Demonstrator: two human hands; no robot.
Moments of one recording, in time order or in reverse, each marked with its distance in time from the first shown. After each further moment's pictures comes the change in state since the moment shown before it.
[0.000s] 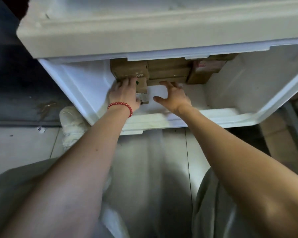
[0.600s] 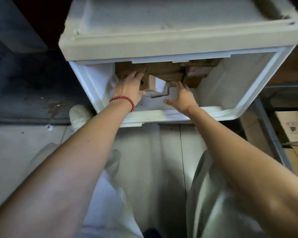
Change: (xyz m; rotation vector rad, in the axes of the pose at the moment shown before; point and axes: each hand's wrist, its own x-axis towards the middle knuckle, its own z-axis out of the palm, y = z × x) left_hand -0.043 0.023 -0.067 -0.151 0.040 0.084; right_hand -0.054 0.013 -0.039 0.206 0.086 -0.024
